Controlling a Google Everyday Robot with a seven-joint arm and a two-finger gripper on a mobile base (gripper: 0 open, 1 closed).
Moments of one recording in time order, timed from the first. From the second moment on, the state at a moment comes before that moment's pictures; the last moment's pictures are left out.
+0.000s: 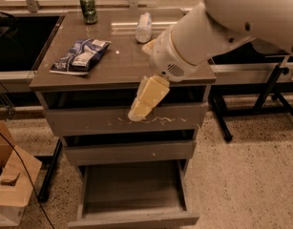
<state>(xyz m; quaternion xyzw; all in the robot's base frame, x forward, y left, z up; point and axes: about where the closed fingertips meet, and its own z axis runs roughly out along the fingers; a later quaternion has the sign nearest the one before) 0.508 0.001 0.932 -0.63 0.69 0.12 0.33</state>
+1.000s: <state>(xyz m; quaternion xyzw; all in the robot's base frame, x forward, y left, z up) 0.563 0.154 0.915 -0.67 0.61 0.23 0.37</state>
